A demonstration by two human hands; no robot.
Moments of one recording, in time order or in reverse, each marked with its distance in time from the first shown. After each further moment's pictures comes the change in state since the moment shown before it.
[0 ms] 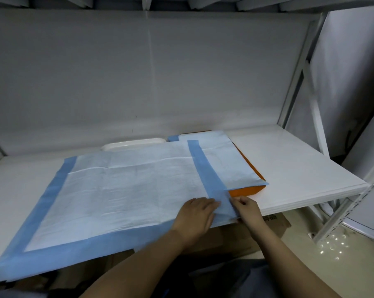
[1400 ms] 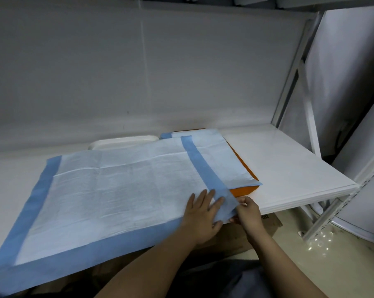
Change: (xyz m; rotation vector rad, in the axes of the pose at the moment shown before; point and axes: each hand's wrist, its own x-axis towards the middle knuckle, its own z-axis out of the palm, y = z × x) left_hand 0.026 0.023 0.018 -0.004 -0.349 -0.145; right_hand -0.003 0.003 -0.009 0.078 0.153 0.027
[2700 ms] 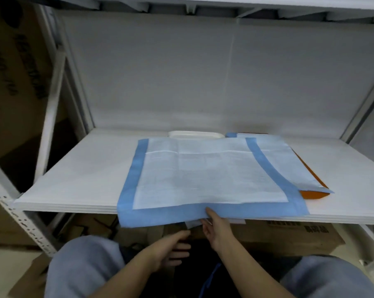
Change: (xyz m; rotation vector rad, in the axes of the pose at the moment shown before) left_hand -0.261 -0.121 -0.011 -1.658 -0.176 -0.949; right_hand -0.179 -0.005 0.201 0.609 -0.349 0.499
